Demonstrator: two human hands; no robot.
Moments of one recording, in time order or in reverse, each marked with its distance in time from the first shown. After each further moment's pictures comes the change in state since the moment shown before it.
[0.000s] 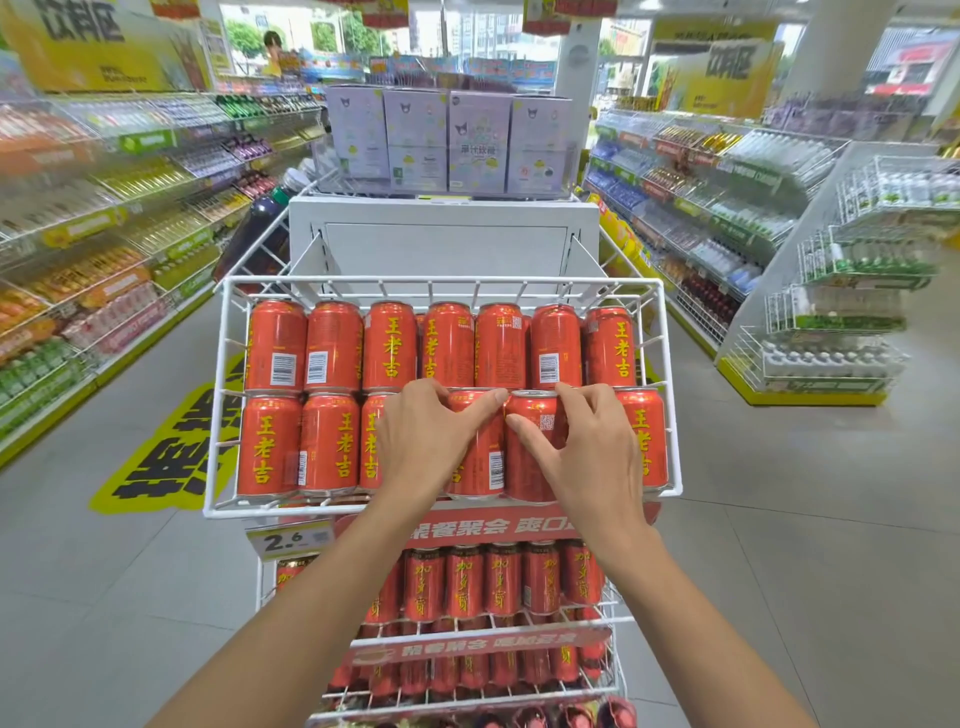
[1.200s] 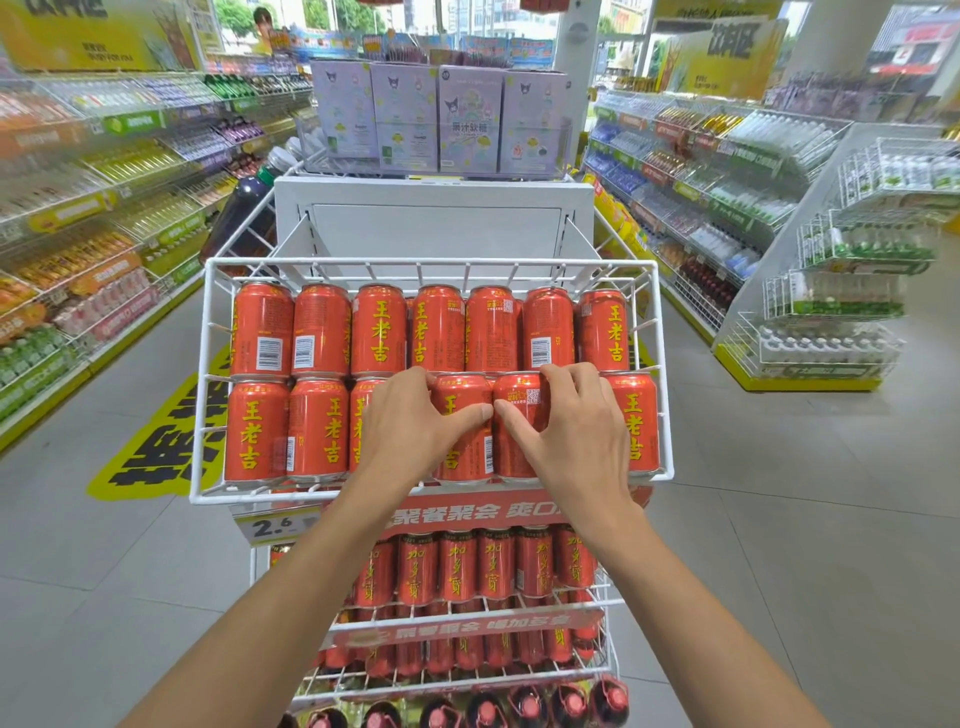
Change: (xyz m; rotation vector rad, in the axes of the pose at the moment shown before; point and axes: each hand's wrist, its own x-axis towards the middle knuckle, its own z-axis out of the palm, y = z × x) left_hand 0.000 -0.010 -0.004 0.113 -0.133 0.082; right_hand 0.003 -0.001 0.005 -0.113 -0.038 -0.006
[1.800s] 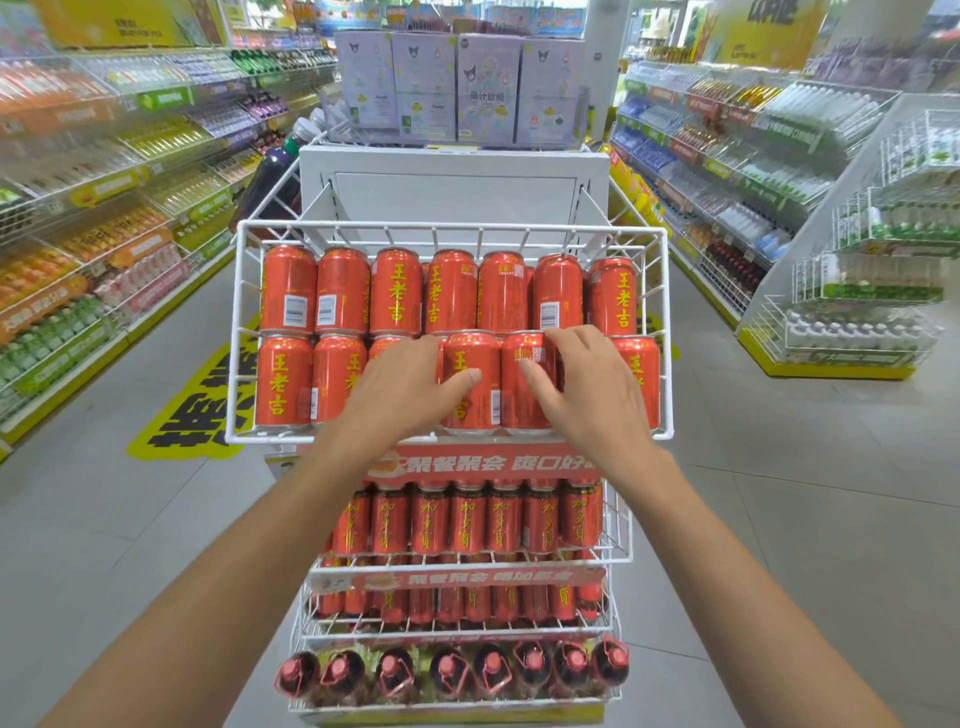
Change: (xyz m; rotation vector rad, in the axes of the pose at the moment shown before) left_hand -0.016 -0.010 -0.028 0.278 -0.188 0.188; right_hand 0.005 0.008 -0.034 0.113 -0.261 -0.093
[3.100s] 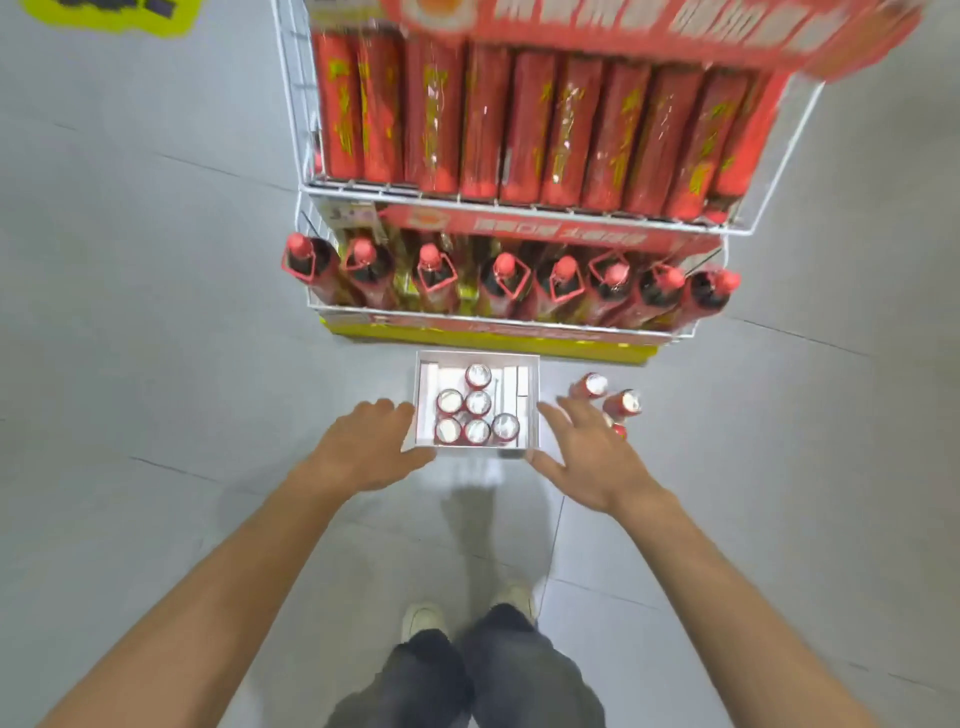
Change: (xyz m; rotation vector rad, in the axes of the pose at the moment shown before) left_hand -0.447 -0.276 0.500 0.078 -0.931 -0.232; right_hand -0.576 0.086 0.403 -0.044 -1.129 0.166
